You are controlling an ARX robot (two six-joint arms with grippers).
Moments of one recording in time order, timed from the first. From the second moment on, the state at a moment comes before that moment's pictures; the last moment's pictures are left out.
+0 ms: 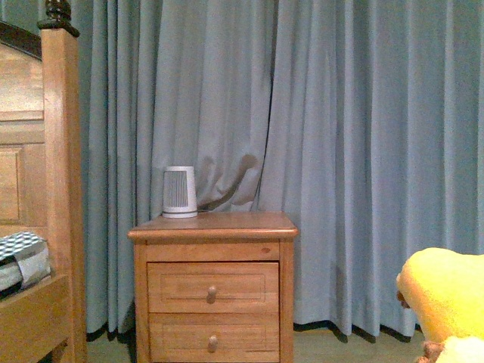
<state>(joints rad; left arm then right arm) 0.00 0.00 0.01 0.00 0.00 0.00 0.25 0.04 0.01 0.13 0.00 0.05</state>
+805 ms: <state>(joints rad) 0.00 0.00 0.01 0.00 0.00 0.00 0.25 0.04 0.01 0.13 0.00 0.05</state>
